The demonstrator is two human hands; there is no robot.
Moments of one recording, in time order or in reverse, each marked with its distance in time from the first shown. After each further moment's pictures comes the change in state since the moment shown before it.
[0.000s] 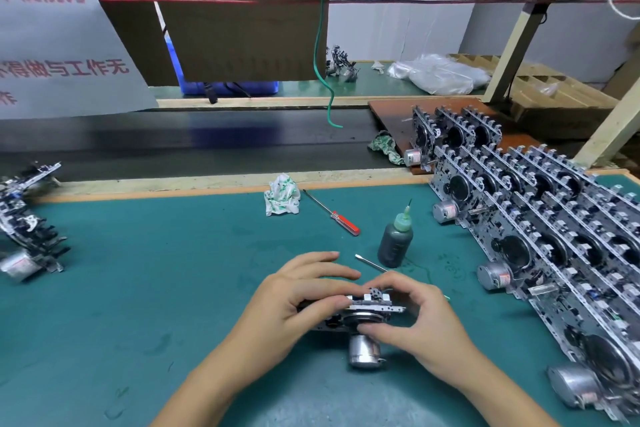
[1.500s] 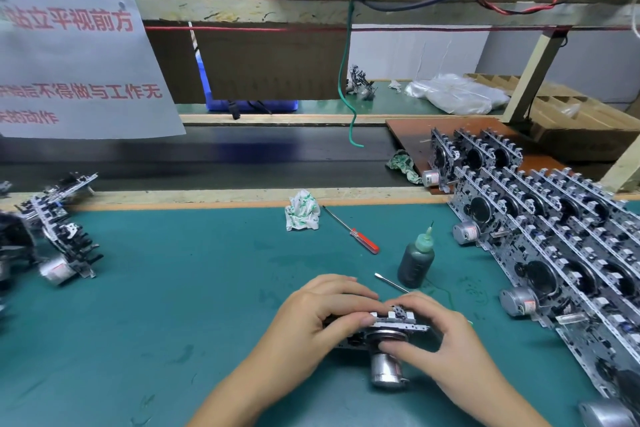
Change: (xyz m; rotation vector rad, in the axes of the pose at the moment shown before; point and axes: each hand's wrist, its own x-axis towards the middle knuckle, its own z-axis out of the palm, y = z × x) left_hand 0.003 0.009 0.000 -0.012 -0.012 -0.055; right_hand 0.000 -0.009 -0.001 -0.092 0.012 -0.006
